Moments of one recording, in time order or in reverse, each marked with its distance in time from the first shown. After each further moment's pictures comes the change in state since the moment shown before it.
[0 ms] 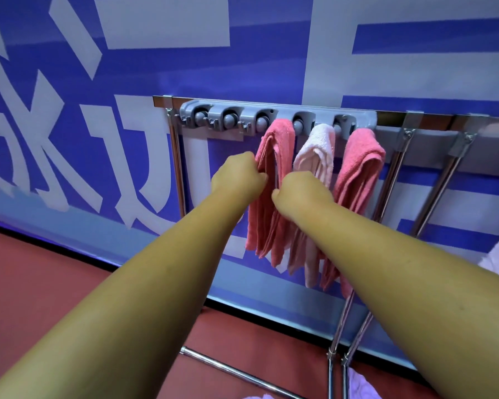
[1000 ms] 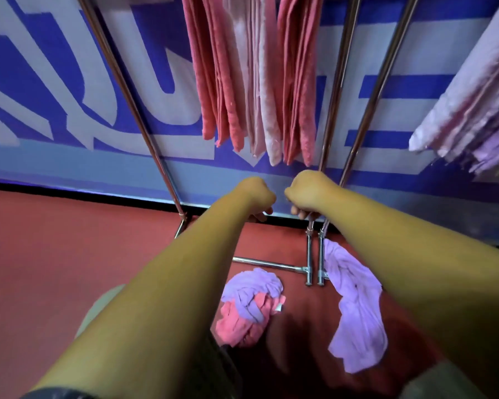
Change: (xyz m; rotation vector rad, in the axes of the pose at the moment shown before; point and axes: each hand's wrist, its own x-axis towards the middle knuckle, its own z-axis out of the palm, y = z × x) left_hand -0.200 -0.009 0.186 -0.161 -0.845 -0.279; right_hand -0.141 0.168 0.148 0.368 -0.591 0.339
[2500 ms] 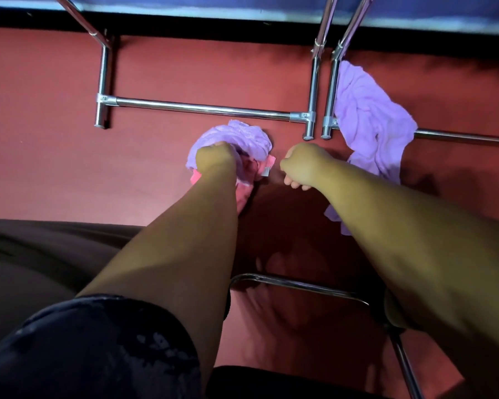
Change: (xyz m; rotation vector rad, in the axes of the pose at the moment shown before) left_hand 0.168 -0.257 0.267 0.059 -0.174 -0.694; right_hand 0.105 0.243 0.270 0.084 -0.424 0.335
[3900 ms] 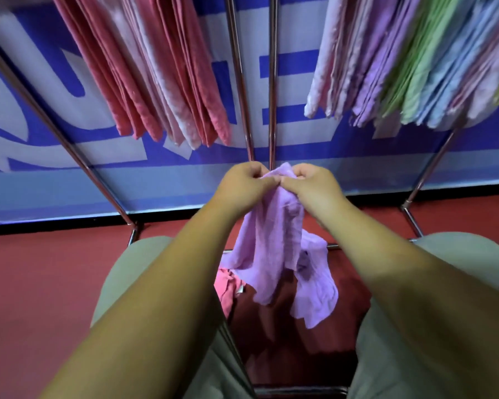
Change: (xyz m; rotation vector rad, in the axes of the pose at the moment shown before) left_hand -0.407 0.077 -0.103 -0.313 0.218 1.179; right_hand -0.333 -0.009 -0.159 0.573 0.842 -0.586
